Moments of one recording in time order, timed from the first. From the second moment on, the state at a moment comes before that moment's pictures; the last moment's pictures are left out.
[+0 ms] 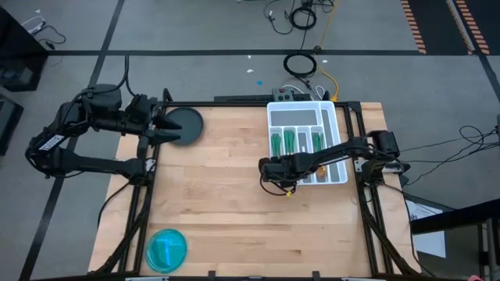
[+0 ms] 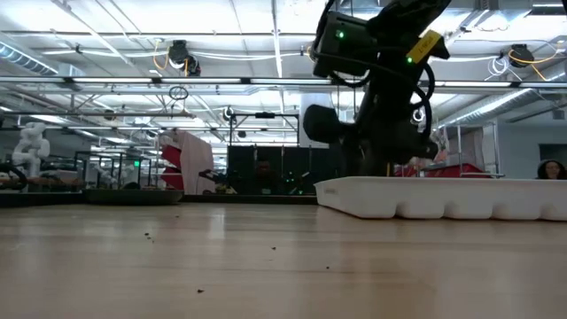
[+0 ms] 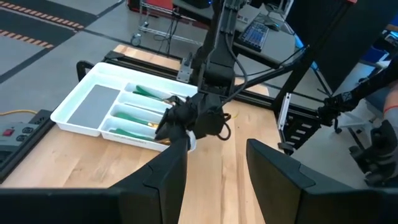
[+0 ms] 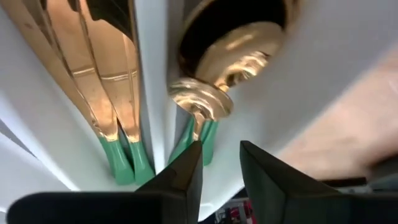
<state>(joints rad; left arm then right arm) 0.25 0.87 1.45 -0.95 0.27 -0.18 0.07 1.83 1.12 -0.61 0.61 -1.68</state>
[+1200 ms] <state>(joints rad) 0.25 0.53 1.45 -0.34 0.15 -0.15 0.07 0.63 1.71 -1.23 0.07 -0.07</state>
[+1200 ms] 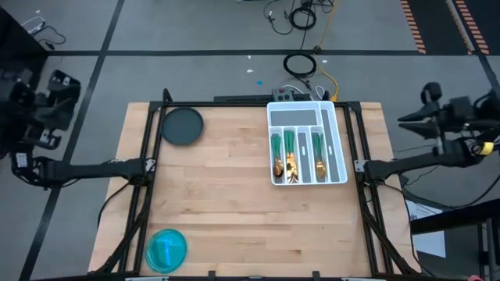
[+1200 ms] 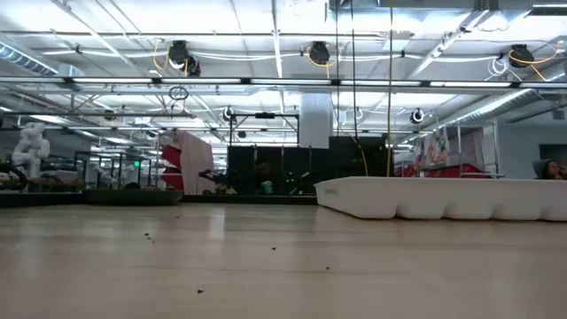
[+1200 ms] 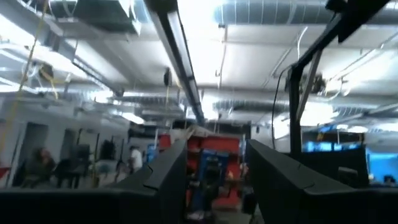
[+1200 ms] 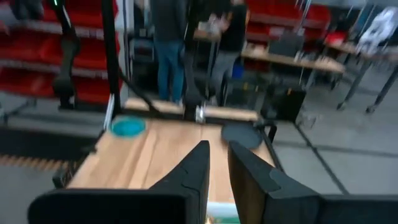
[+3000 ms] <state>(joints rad) 0.24 0.00 0.24 0.08 0.23 -0.39 0.07 0.00 0.19 0.04 -0.11 0.11</state>
